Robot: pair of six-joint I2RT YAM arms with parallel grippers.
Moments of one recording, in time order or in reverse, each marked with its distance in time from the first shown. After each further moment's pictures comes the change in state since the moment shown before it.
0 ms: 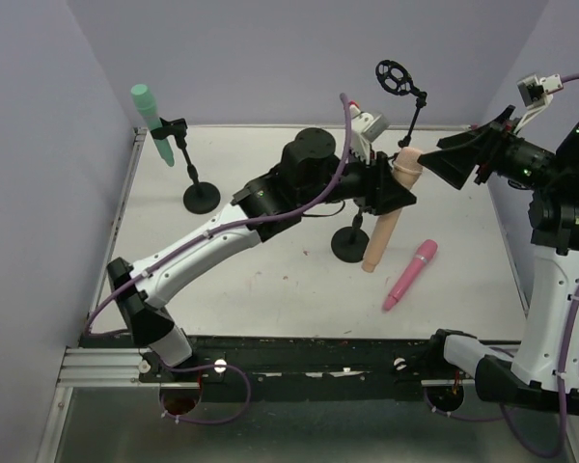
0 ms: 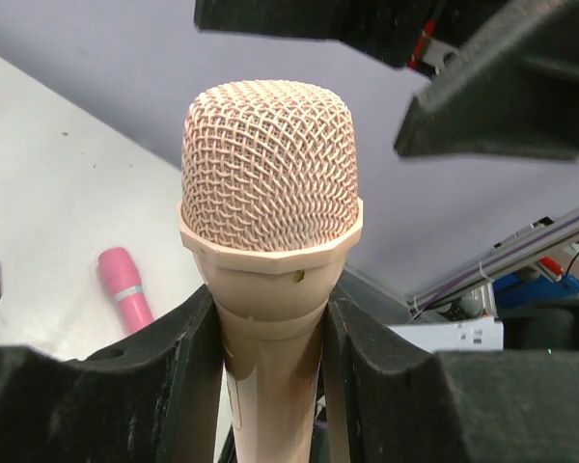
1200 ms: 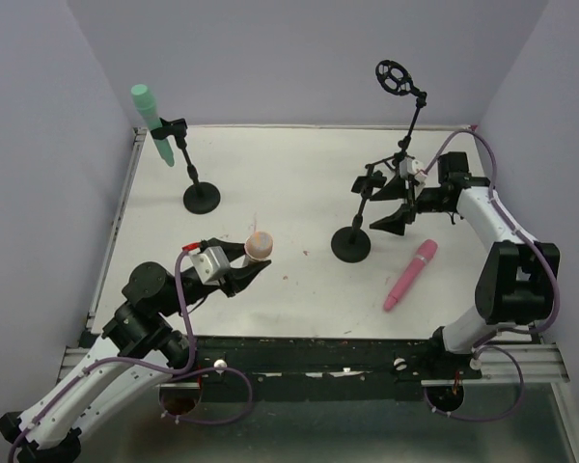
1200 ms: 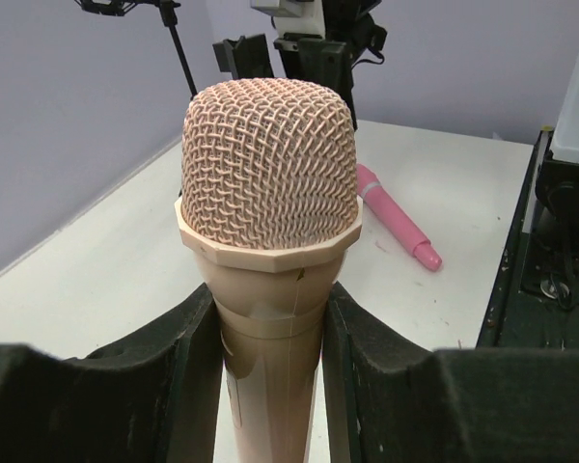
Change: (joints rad) left arm 0.238 -1.268 -1.257 0.166 -0.031 0.637; right arm 0.159 0.431 -0.565 -0.055 -0.294 -1.474
